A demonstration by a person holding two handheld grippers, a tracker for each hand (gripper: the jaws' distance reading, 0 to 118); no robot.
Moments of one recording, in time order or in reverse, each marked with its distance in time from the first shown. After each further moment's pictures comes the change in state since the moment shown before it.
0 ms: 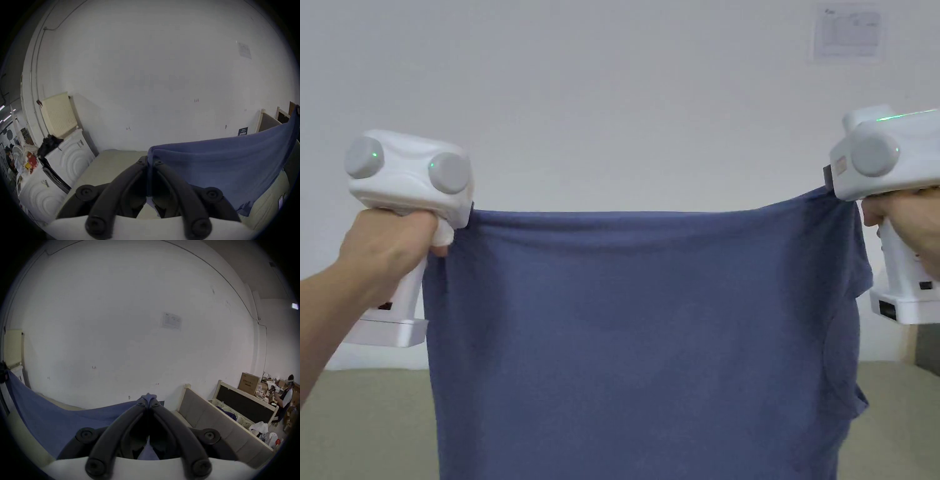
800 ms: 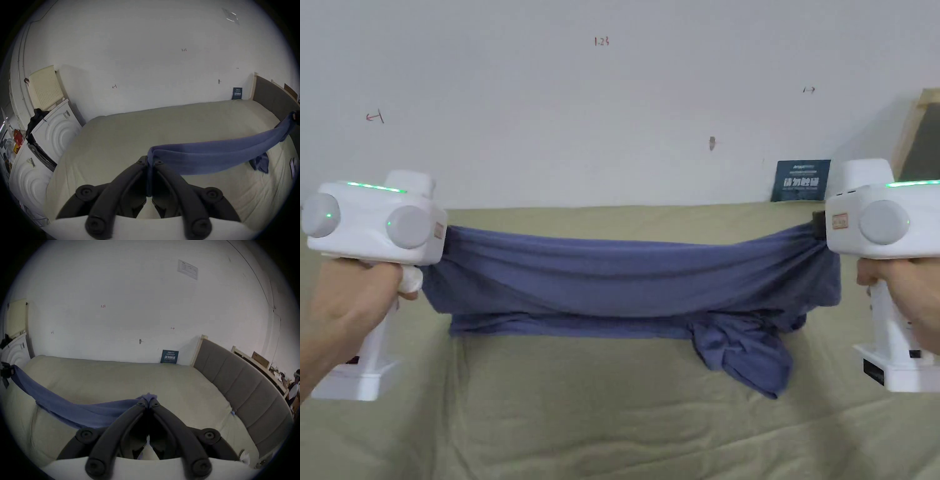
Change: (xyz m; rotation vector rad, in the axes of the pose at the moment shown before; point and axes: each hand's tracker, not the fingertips) left arm 0.005 -0.227 -0.012 -0.189 -0.087 -0.078; right arm -0.004 -0.242 0.042 -0.301 0.130 -0.009
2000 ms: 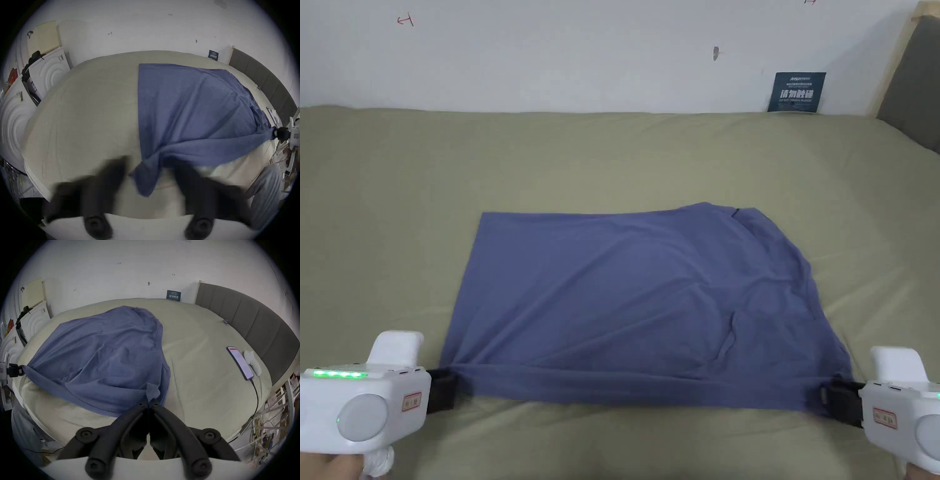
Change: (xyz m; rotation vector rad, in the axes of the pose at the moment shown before) left arm -0.045 -0.346 0.154 -0.297 -0.223 0.055; right arm 0.045 -0.338 0.202 -0.397 0.125 -0.061
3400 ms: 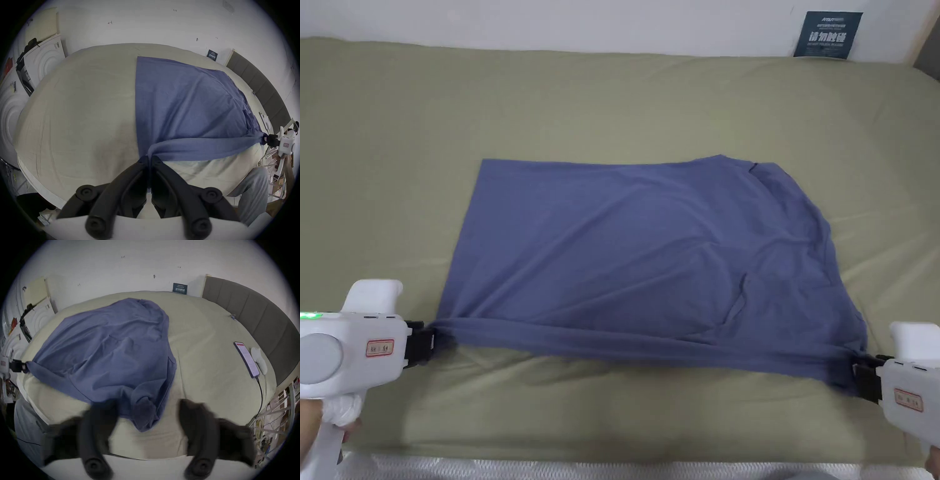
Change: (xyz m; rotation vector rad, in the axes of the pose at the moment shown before) left arm -0.011 0.016 0.013 -0.083 -0.101 0.057; right arm 0.009 0.000 -0.004 -0.010 0.010 0.058
